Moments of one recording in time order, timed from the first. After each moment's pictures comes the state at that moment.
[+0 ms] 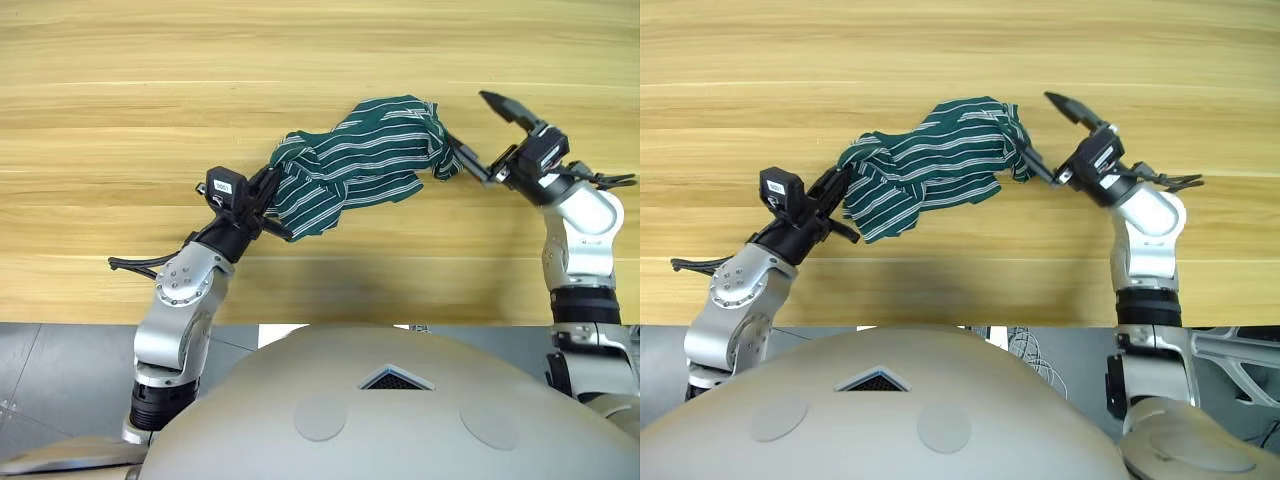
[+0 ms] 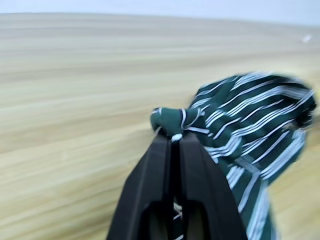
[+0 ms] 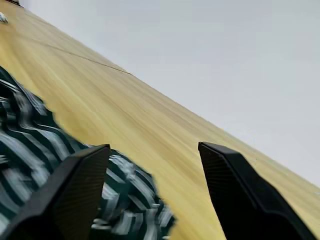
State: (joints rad) left arm 0.48 0.28 -0.11 -0.69 -0.34 0.41 -0.30; right arm 0.09 -0.52 0.00 0.10 0.32 -0.44 0.86
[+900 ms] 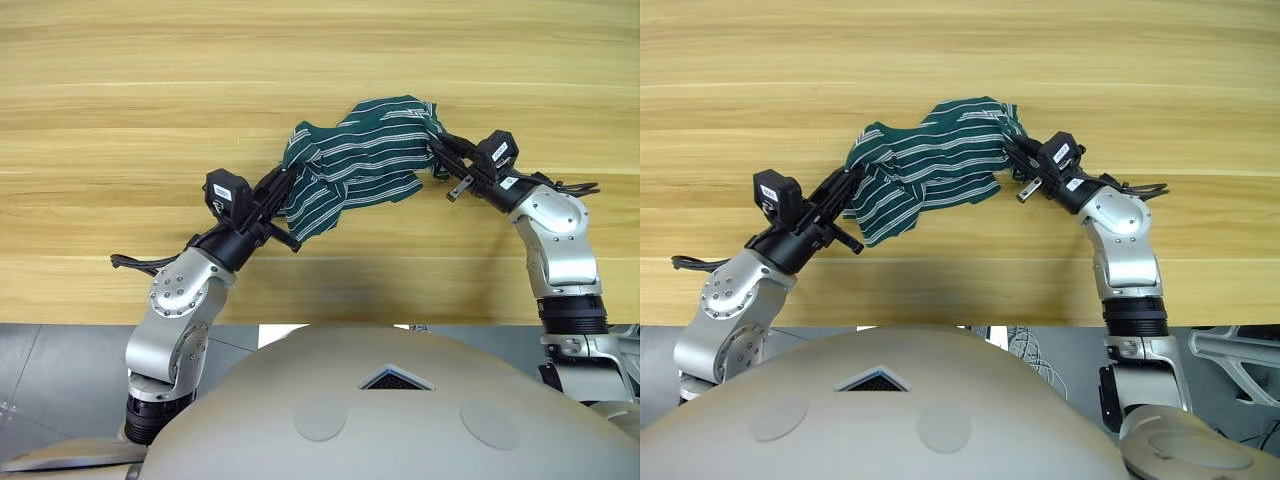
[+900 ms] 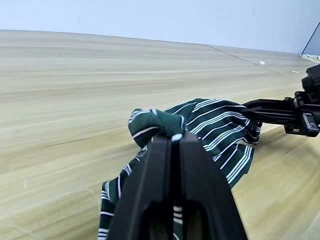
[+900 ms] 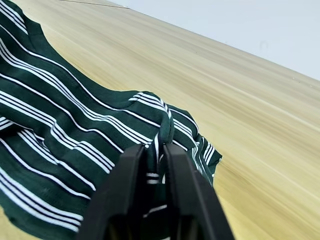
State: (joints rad) left arm 0.50 0.29 -0.11 -0.76 -0.39 0.41 -0.35; right arm 0.07 -0.48 0.06 0.03 0.19 -0.04 0.68
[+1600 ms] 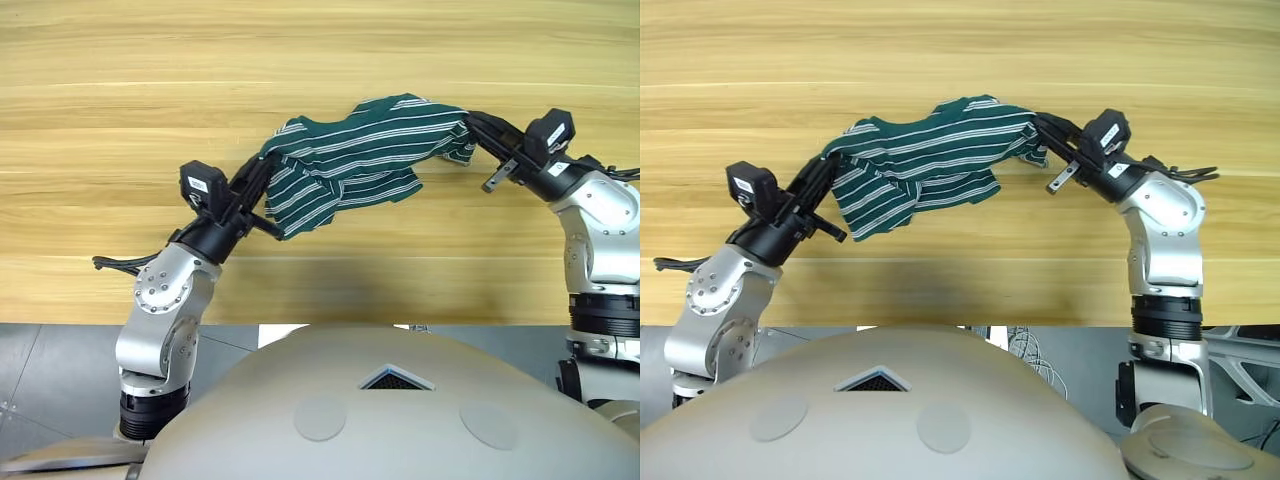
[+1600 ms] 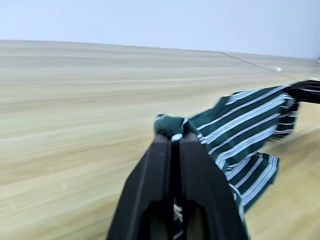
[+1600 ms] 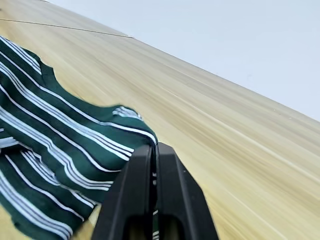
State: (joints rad) left arm 0.48 0.29 0.00 -0.72 -0.42 0.35 -0.35; right arm 0.06 -0.57 -0.10 -0.05 0.32 -0.06 0.84
